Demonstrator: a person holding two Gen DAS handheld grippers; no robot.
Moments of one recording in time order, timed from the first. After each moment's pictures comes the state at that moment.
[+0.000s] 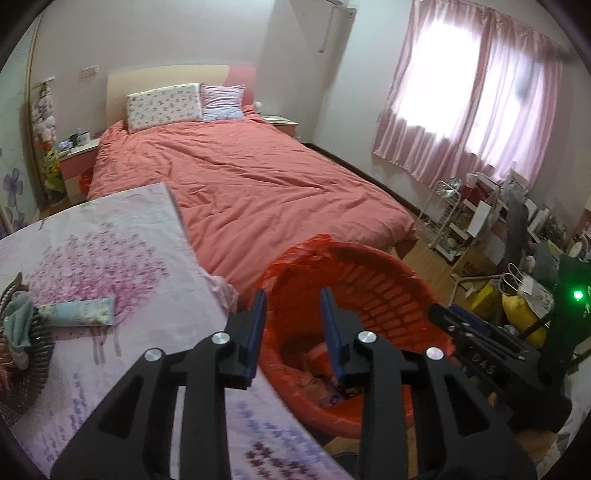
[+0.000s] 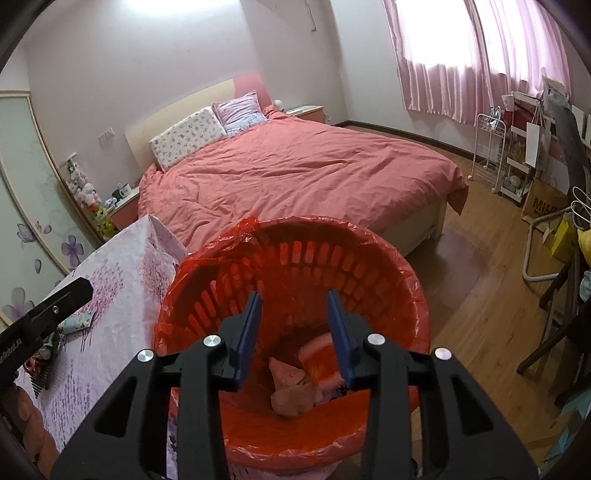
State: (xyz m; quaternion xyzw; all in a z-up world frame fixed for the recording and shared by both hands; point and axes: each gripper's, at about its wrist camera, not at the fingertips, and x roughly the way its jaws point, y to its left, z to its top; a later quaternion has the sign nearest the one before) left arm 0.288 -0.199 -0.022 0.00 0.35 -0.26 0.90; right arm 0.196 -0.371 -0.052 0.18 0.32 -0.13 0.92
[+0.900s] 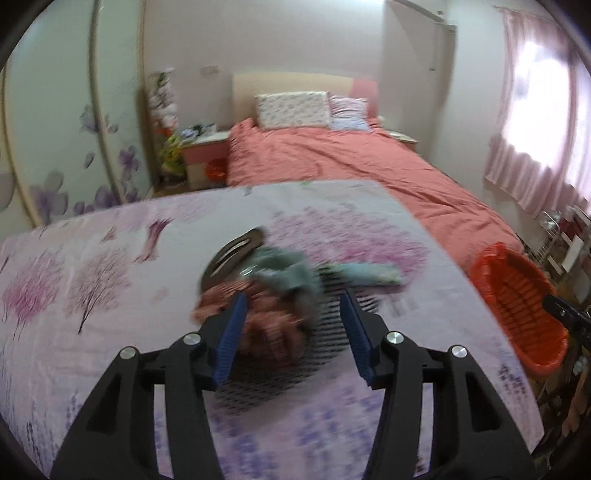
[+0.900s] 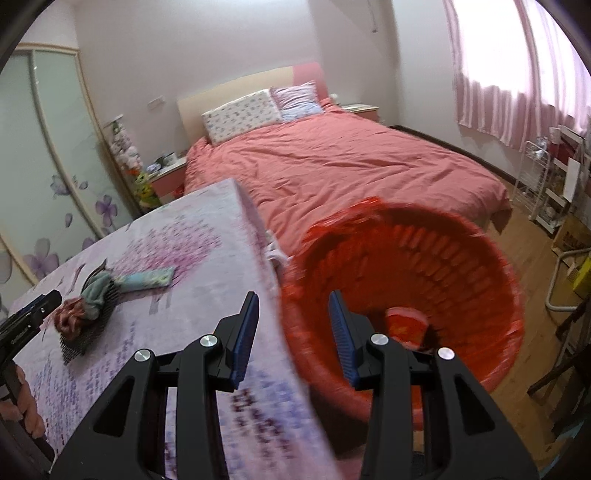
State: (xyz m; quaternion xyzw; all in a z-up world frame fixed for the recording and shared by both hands) left arm 0.276 0.053 -0.024 0.00 0.35 -0.04 0.94; right arm 0.210 -0.246 -0.037 0.13 0.35 -0.04 0.93
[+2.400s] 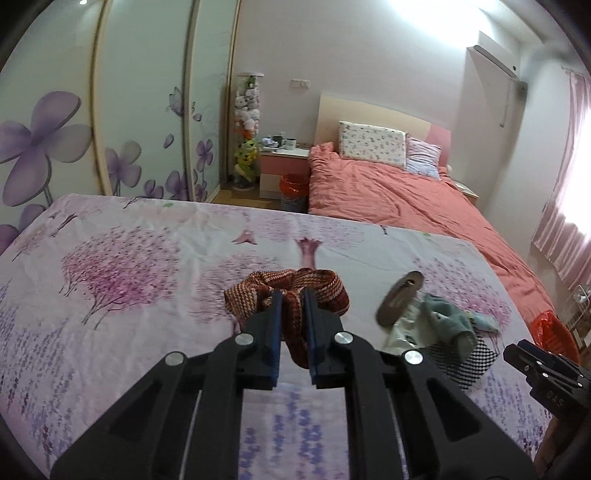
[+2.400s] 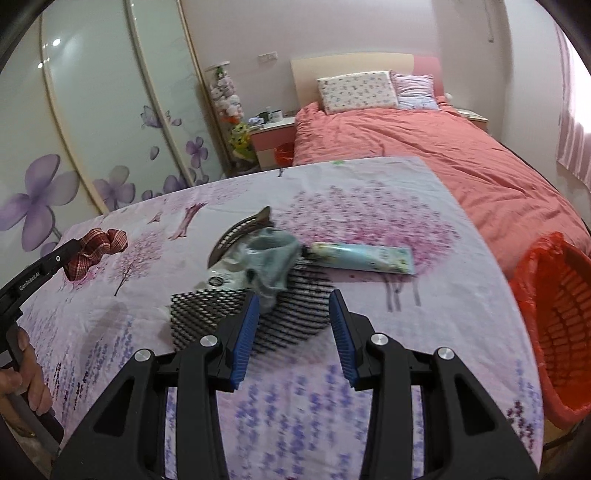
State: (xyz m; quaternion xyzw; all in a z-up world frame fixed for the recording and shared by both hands) left arm 0.250 0.221 0.007 -0.08 0.30 0.08 0.95; right arm 0.258 -0.036 -0.031 0.06 0.37 0.13 0.92
